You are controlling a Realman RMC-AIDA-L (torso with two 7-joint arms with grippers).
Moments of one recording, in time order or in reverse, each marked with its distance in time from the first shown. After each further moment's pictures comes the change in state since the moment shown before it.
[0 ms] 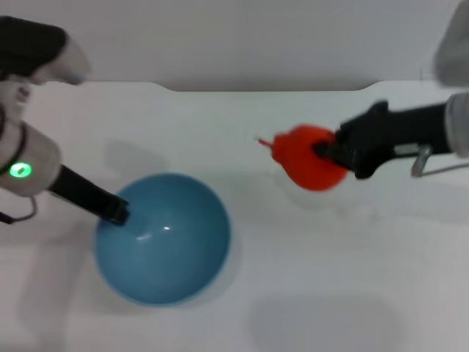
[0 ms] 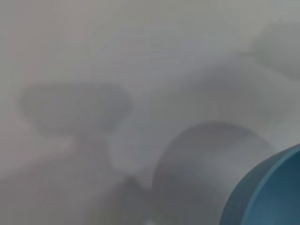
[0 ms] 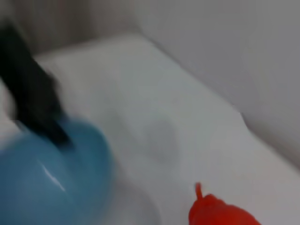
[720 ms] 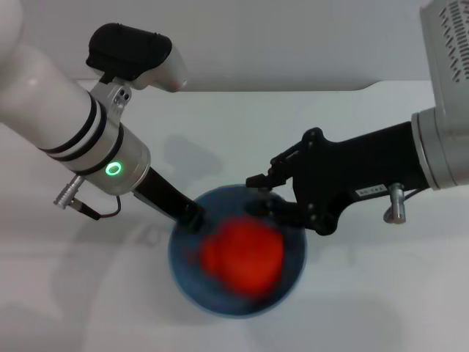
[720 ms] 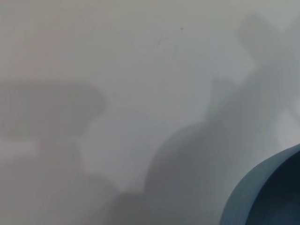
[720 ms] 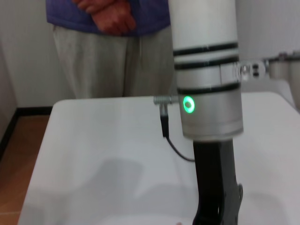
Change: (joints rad) left arm -0.147 -0.003 0.180 -0.189 -0.135 -0.128 -0.055; right arm 0.020 0.000 -0.096 -0.113 0.199 -0.197 -0.116
